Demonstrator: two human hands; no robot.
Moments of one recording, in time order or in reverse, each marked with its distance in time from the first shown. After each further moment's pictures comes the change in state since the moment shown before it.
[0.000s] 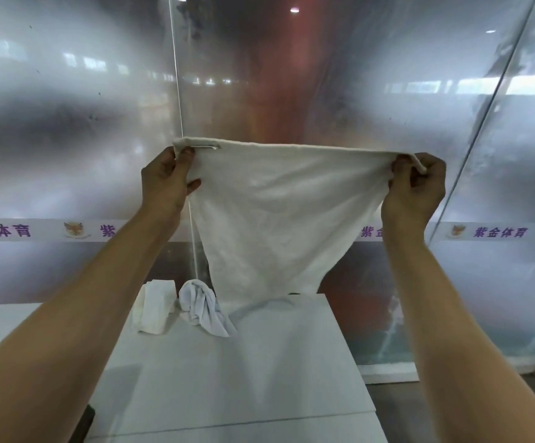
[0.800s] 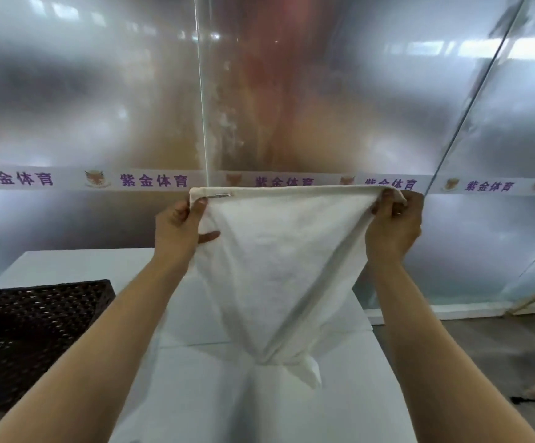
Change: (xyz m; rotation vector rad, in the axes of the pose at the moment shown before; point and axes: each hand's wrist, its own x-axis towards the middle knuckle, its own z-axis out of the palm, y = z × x) left_hand -0.152 -0.051 -0.132 0.101 -0.008 -0.256; right_hand -0.186 -0.010 -0.071 -0.420 0.036 0.207
